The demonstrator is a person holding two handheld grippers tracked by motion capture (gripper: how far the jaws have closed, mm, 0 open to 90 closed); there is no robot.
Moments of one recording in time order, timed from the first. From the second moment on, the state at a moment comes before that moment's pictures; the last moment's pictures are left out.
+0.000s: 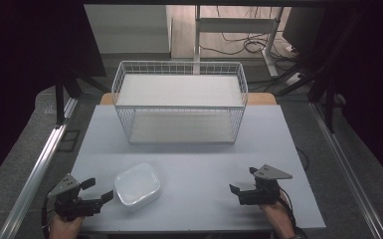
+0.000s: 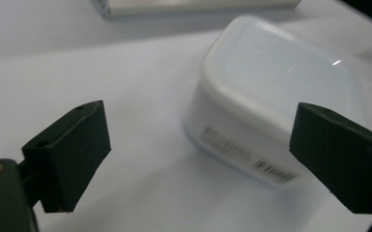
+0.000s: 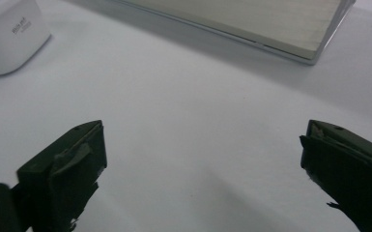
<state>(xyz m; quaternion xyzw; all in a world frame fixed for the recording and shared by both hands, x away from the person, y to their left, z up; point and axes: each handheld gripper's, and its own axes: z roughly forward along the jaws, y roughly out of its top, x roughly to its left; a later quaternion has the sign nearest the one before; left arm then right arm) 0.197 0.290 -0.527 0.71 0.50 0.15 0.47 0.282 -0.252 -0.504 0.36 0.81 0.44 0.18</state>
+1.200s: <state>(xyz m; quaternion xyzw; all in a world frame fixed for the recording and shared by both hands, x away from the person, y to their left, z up) 0.198 0.271 -0.526 0.77 0.47 0.15 0.40 0.277 -0.235 -0.499 0.37 0.81 0.42 0.19</state>
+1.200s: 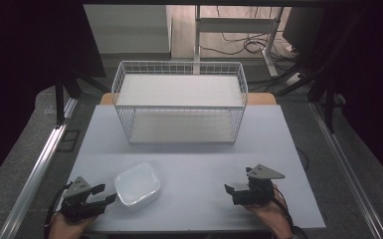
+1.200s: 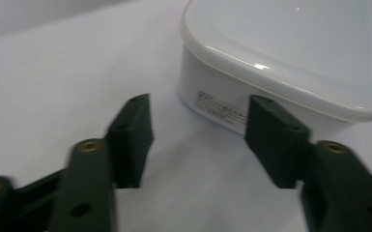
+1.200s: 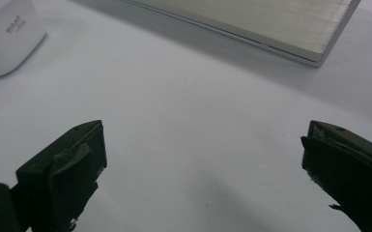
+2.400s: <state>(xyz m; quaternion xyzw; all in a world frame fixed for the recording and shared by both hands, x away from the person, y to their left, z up) 0.261 0.213 -0.525 0.77 0.46 0.07 0.43 0.295 -0.206 -0.491 0.34 0.83 0.42 0.11</state>
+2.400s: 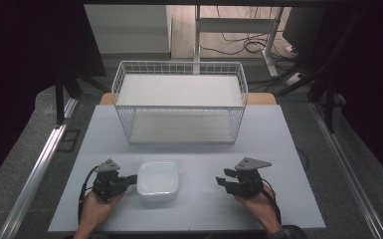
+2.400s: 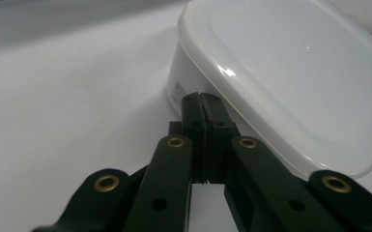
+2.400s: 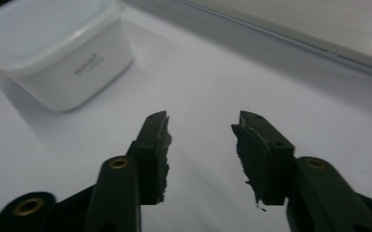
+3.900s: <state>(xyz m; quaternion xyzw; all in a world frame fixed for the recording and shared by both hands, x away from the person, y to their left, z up) 0.254 0.169 -0.524 0.81 0.39 0.09 0.42 0.290 -0.192 -0.504 0.30 0.86 0.39 0.13</state>
